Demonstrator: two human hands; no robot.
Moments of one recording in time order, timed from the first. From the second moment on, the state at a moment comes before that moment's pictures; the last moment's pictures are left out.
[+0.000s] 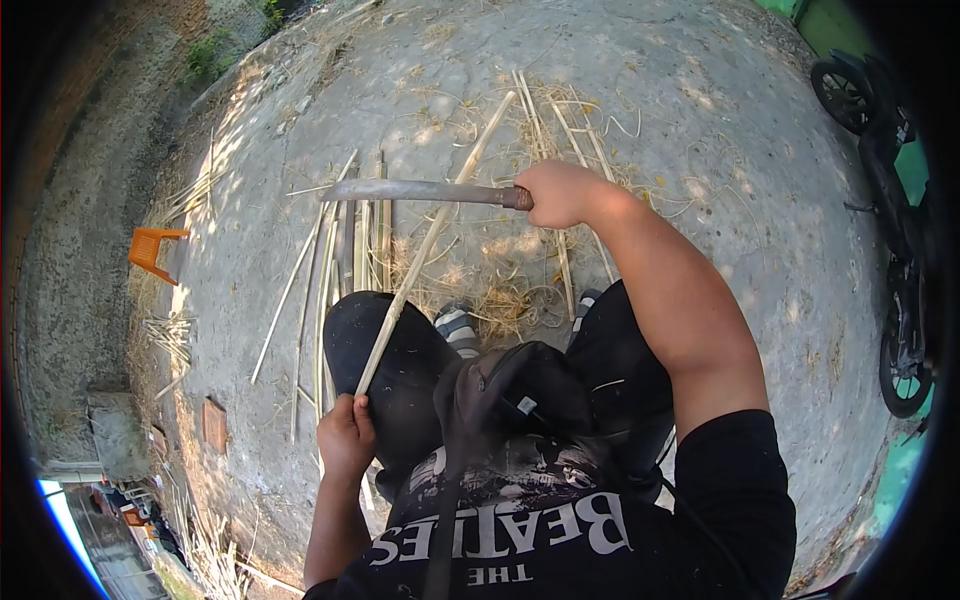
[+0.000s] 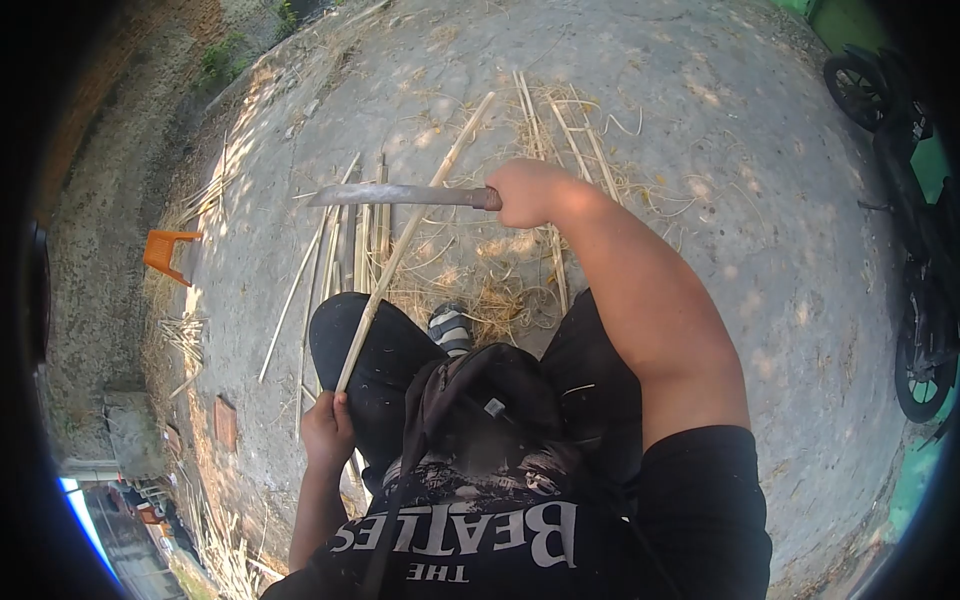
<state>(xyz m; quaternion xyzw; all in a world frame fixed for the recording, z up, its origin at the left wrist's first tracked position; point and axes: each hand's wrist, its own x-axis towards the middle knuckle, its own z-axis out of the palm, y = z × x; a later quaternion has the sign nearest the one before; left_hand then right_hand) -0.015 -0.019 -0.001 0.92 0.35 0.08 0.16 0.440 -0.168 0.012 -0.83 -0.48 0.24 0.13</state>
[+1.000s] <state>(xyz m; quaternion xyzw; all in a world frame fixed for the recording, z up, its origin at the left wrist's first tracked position) -0.019 -0.015 -0.009 0.91 0.35 0.11 0.17 0.489 -0.189 -0.006 -0.89 -0.37 0.23 0.16</state>
